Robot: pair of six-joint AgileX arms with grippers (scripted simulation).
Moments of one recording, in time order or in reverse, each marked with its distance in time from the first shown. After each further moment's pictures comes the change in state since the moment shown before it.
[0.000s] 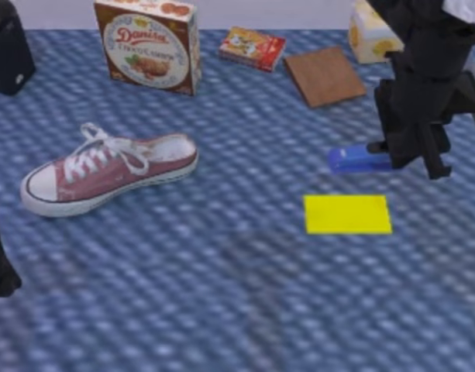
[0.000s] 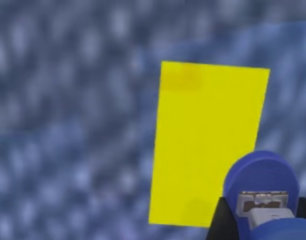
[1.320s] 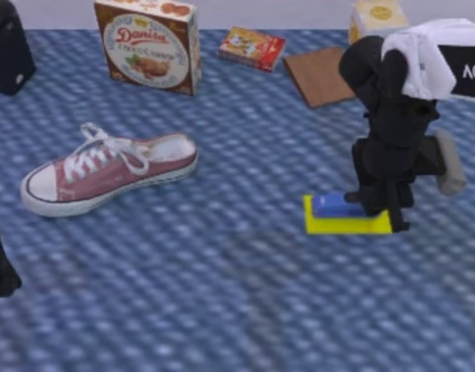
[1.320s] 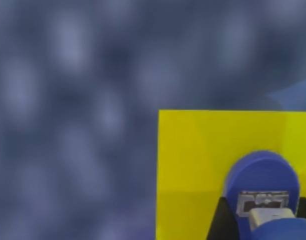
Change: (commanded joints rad) left arm 0.000 0.000 0.000 0.000 0.000 0.000; right arm 0.033 0.109 -0.226 0.326 -0.007 0.076
